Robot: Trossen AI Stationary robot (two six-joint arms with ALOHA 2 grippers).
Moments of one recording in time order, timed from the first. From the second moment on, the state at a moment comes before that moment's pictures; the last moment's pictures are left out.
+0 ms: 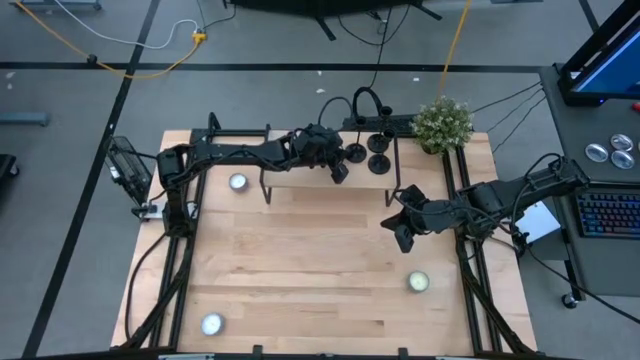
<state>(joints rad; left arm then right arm) 0.35 1.90 1.37 0.04 -0.04 -0.13 0.34 1.03 1.02 -0.65 0.31 0.96</state>
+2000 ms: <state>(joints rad) 0.43 1.12 1.00 -1.42 -0.38 -0.93 0.33 0.97 1.02 -0.63 0.21 0.74</state>
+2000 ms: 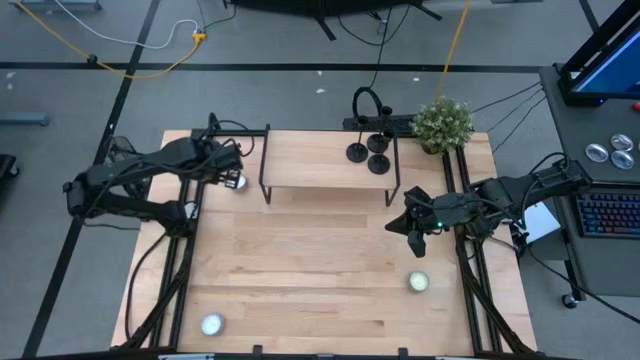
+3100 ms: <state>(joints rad) 0.89 1.30 0.82 -0.81 -0.05 -0.36 0.33 0.97 1.02 -0.62 0.21 0.84</state>
